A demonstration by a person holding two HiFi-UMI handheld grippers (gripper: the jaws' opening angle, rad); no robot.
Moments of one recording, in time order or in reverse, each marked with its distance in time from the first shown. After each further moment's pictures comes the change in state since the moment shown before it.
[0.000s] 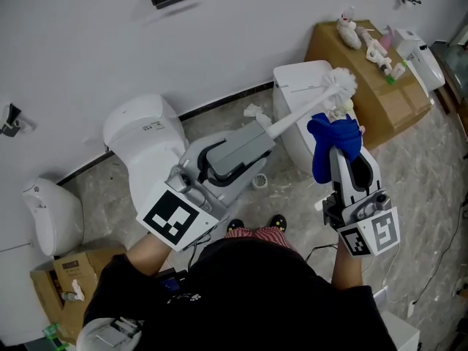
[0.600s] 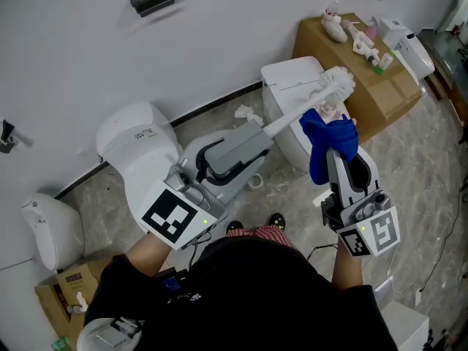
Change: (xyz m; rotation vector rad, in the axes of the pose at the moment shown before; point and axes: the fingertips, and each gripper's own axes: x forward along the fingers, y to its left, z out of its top) left arm 0.006 -0.005 0.003 0.001 -0.008 -0.067; right arm -0.013 0.005 0.007 -0.017 0.002 -0.039
